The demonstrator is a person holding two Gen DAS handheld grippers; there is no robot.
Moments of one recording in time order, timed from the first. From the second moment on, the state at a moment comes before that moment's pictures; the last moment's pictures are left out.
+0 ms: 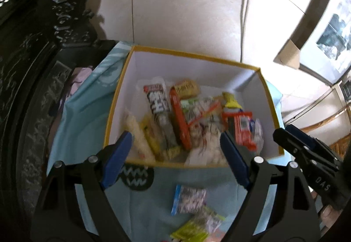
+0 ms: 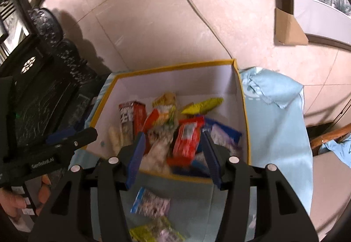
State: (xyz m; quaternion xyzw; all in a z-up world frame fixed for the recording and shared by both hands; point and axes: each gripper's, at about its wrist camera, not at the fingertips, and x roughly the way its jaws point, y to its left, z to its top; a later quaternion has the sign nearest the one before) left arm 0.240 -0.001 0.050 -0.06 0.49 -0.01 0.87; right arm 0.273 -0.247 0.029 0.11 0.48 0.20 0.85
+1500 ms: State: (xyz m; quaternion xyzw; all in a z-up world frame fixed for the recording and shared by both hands) left arm 0.100 0.028 -0.048 -0.05 0.60 0.02 0.80; right arm 0.141 -0.175 -0.093 -0.05 0.57 0.27 0.77
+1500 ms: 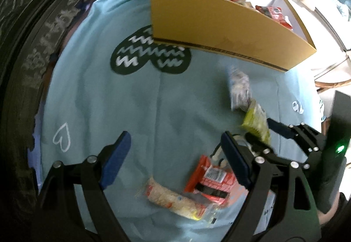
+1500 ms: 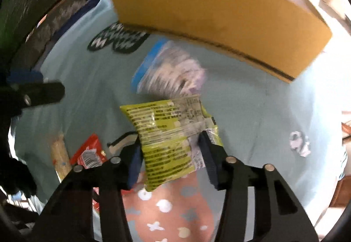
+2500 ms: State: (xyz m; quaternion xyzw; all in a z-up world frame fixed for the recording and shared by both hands) left arm 0.177 -0.087 -0.132 0.11 0.63 -0.13 0.76; right arm 0.167 -0.267 -0.082 0.02 0.59 0.20 0.78
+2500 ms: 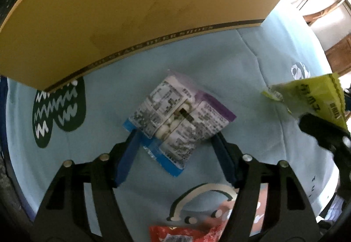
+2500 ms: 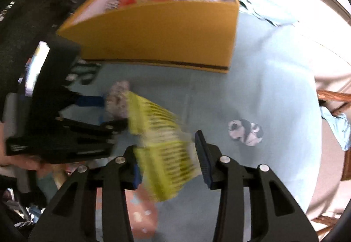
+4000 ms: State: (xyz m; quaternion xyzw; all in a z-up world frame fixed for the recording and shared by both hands) left arm 0.147 -0.044 -0.067 0.00 0.59 -0.14 0.80; right arm 0.167 -0.276 -0.068 0.05 0.59 0.19 0.79
